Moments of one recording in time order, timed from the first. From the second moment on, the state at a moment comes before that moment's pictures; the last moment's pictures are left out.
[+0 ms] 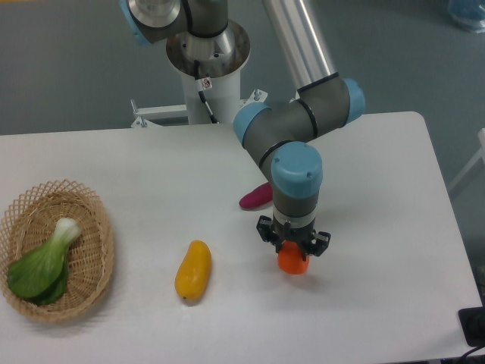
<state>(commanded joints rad) 2.49 -2.03 -1.64 -0.88 1.53 0.83</state>
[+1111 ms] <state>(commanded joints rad) 2.59 -1.99 -1.52 -1.01 1.51 1.14</state>
